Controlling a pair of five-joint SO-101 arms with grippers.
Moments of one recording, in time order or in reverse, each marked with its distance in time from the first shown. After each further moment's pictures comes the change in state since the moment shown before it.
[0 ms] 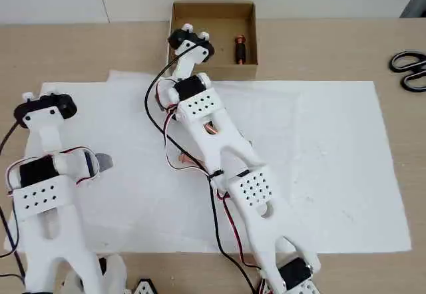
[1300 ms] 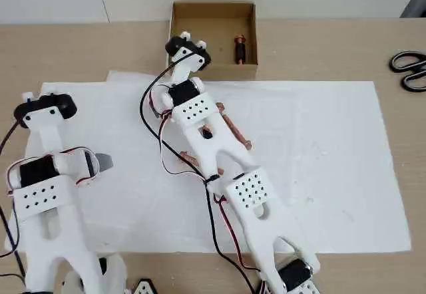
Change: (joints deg) left arm -0.1 0.0 0.0 0.0 0.0; right arm -1.8 4.6 -3.6 3.7 -4.1
